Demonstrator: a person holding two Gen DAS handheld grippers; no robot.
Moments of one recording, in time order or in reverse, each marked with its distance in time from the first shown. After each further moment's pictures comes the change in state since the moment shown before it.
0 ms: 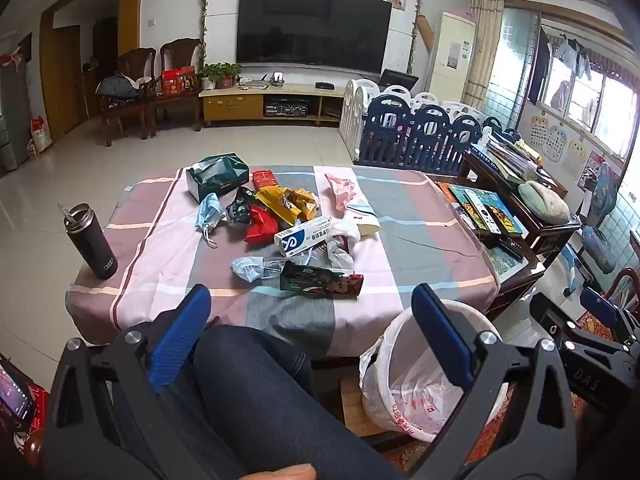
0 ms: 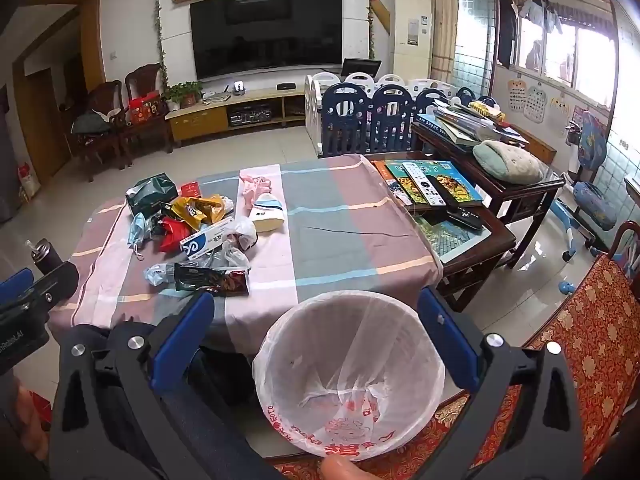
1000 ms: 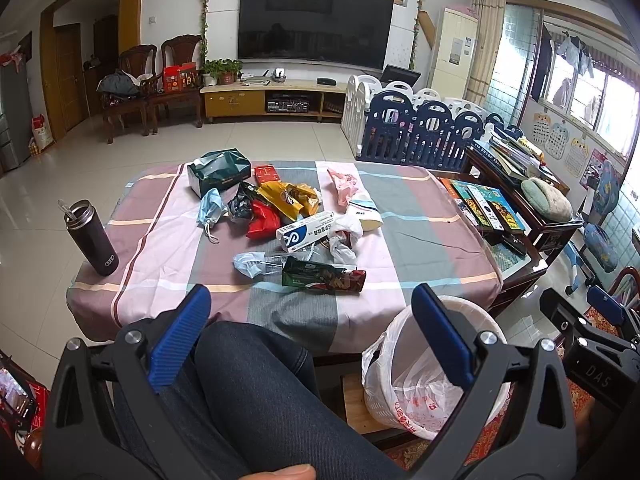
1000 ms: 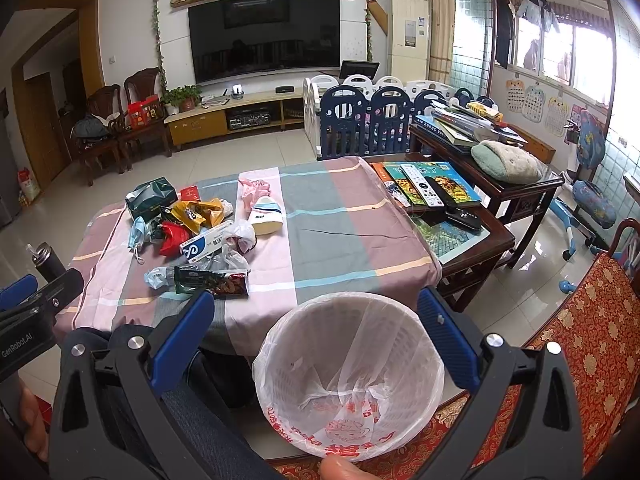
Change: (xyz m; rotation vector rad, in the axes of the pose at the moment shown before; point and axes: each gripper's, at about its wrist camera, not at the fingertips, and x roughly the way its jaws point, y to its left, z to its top) left arm 0.001 0.000 0.000 -0.002 0.012 0.004; right arm -0.004 -0.003 0.004 0.024 -0.001 0.024
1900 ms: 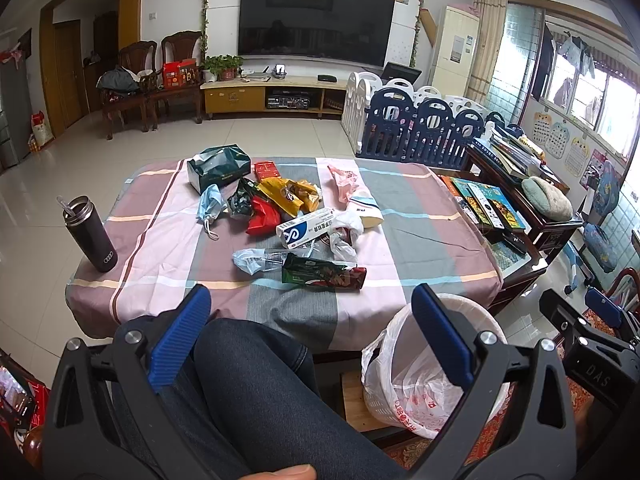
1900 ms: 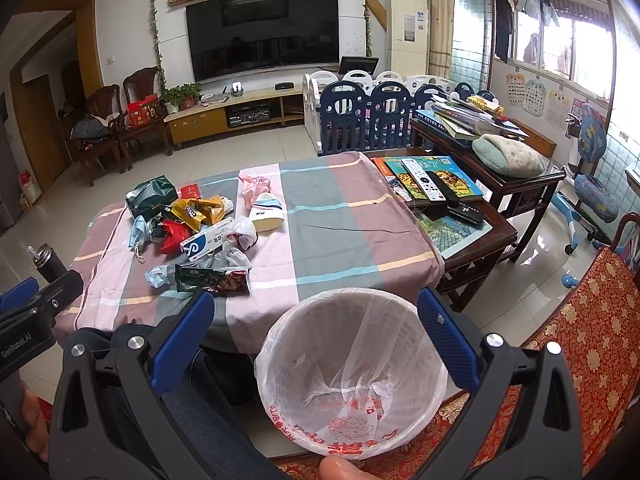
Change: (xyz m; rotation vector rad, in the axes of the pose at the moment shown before) left arm 0.009 0.006 -0.019 -0.003 0.008 -0.002; right arm 0.005 -0.002 -0.007 0.014 0.014 0.009
